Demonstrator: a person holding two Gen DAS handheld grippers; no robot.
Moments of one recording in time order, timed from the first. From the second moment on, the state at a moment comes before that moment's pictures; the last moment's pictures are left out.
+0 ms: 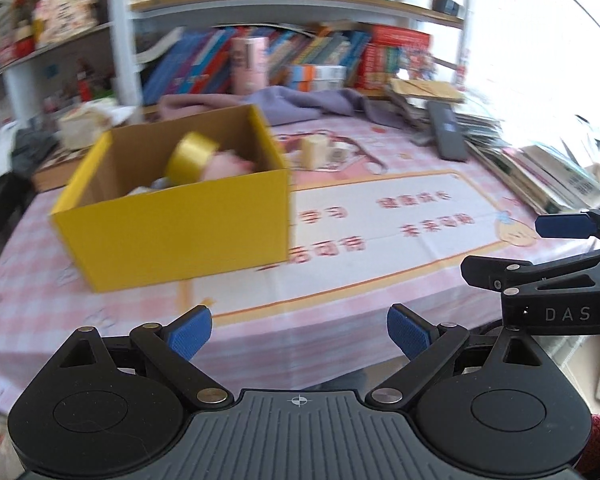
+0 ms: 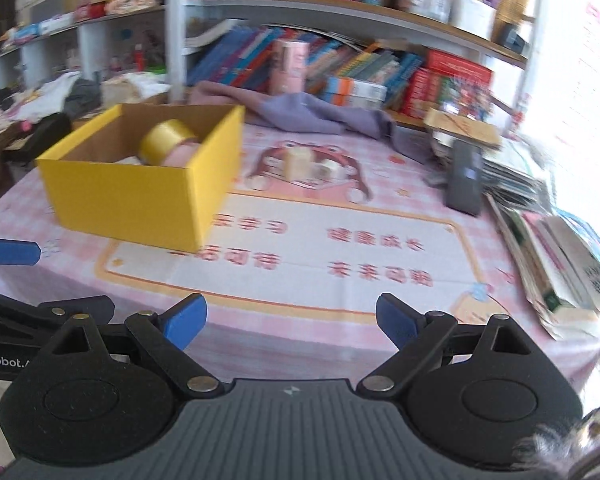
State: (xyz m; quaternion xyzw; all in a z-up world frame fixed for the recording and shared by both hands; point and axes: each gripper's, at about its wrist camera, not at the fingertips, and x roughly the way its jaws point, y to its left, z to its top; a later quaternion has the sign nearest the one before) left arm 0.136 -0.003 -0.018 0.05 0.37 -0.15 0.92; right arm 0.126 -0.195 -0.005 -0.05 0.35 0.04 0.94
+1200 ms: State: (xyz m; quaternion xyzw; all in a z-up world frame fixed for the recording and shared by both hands) left arm 0.282 -0.139 -0.004 0.11 0.32 -0.22 0.91; right arm 0.273 -0.312 0.008 -0.03 0.32 -0.01 0.95
